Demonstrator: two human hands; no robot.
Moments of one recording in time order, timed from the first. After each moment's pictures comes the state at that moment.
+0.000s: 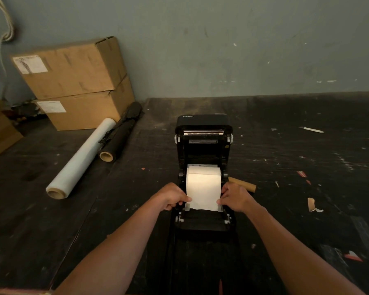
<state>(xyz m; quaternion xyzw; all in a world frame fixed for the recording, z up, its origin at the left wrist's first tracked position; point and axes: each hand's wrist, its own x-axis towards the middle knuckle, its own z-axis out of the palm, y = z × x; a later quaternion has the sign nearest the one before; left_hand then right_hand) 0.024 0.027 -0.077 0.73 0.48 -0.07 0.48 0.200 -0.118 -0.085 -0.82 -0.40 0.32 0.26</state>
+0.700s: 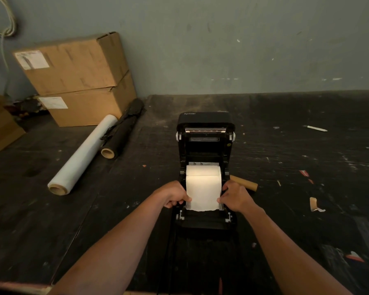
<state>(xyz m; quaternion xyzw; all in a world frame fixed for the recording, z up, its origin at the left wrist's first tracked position) 0.032 0.031 -0.075 0.75 0.48 -0.15 0.44 0.194 -0.114 -0.091 -0.84 -0.37 0.31 0.26</state>
